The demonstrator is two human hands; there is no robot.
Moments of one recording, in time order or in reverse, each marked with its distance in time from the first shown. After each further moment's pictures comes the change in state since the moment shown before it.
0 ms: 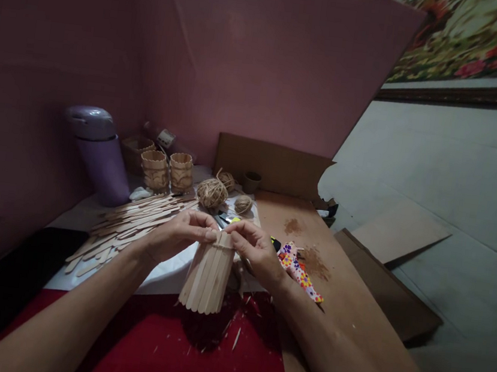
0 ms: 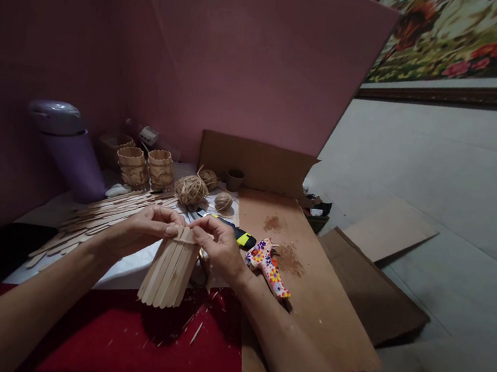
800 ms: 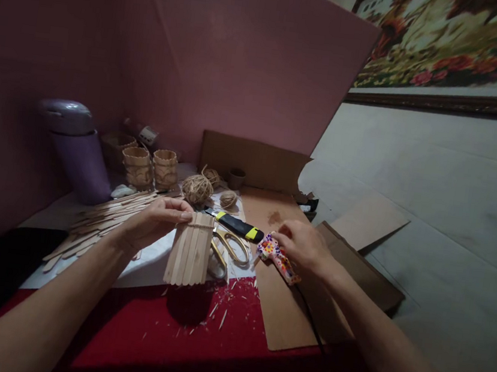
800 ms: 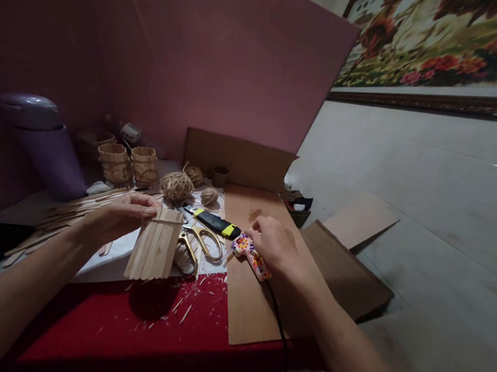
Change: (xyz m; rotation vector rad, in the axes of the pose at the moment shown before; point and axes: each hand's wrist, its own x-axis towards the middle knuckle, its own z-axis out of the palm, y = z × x) left_hand 0.000 0.005 -0.014 -0.046 0.096 0.036; right_hand -0.042 -0.034 -0.109 -1.410 0.154 0.214
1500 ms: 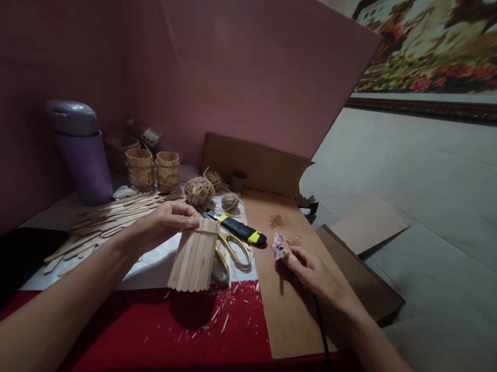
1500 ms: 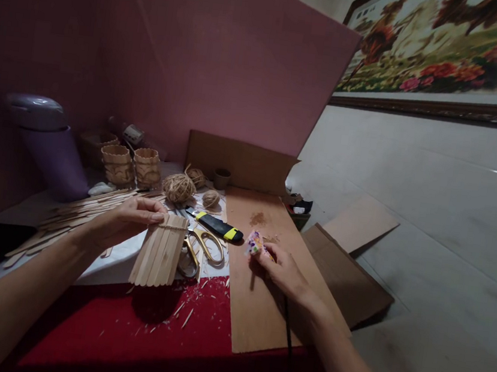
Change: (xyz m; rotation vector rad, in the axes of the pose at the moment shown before) left_hand 0.002 -0.006 0.000 0.030 -0.040 -0.021; right_hand -0.043 0.026 0.020 0.820 -0.202 0.091
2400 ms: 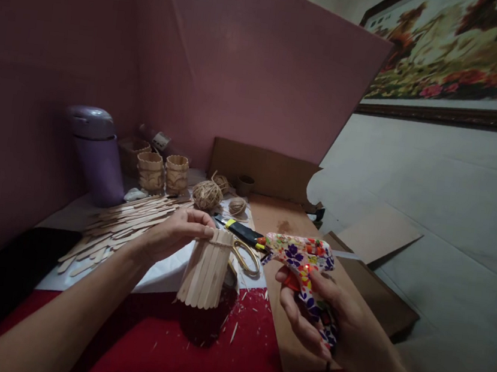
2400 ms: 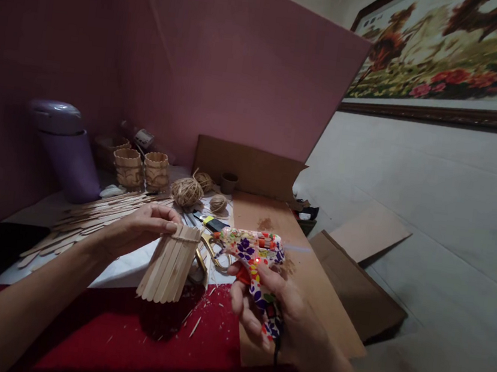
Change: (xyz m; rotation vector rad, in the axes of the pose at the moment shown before) left_hand -0.003 -0.001 0.013 0.021 -0.046 0.032; right_hand -0.046 -0.086 0.038 1.026 -0.316 0.234
